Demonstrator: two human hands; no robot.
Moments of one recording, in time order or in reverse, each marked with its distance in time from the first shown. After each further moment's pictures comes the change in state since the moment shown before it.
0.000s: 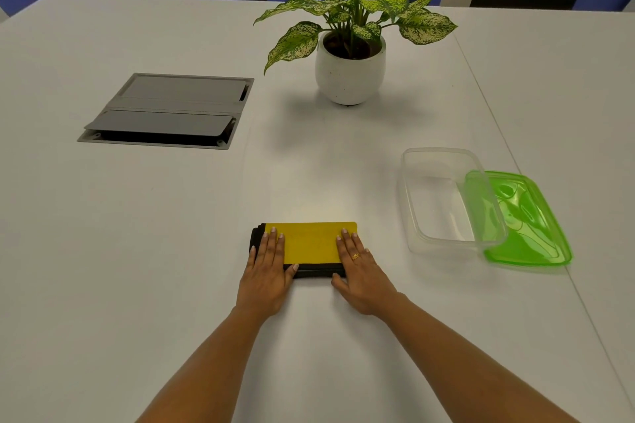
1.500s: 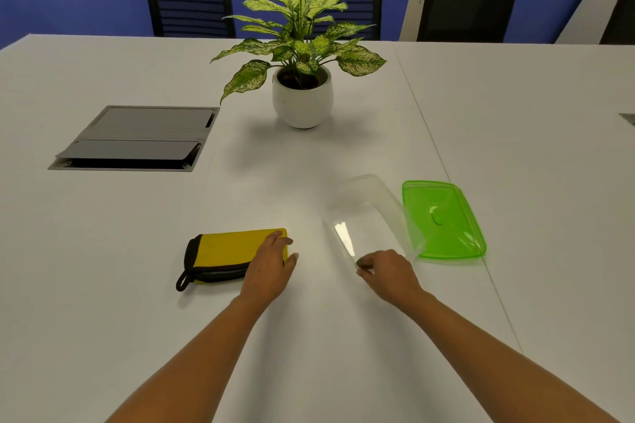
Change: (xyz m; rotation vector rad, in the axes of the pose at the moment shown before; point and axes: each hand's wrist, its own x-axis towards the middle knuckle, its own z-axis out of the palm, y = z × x) left_hand -0.011 0.119 -0.049 -0.441 0.155 0.001; right_hand -0.093 0.063 -0.099 0.021 0.196 0.260
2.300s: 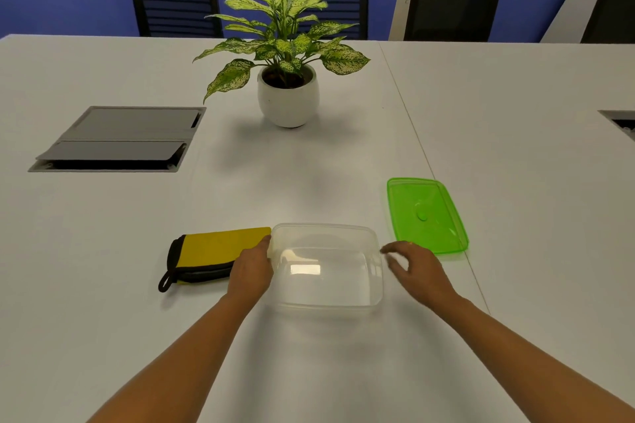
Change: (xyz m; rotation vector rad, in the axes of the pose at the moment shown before) left_hand -0.001 0.007 0.004 0.112 0.004 -0.100; right_hand -0.026 0.067 -0.026 0.242 0.246 -0.078
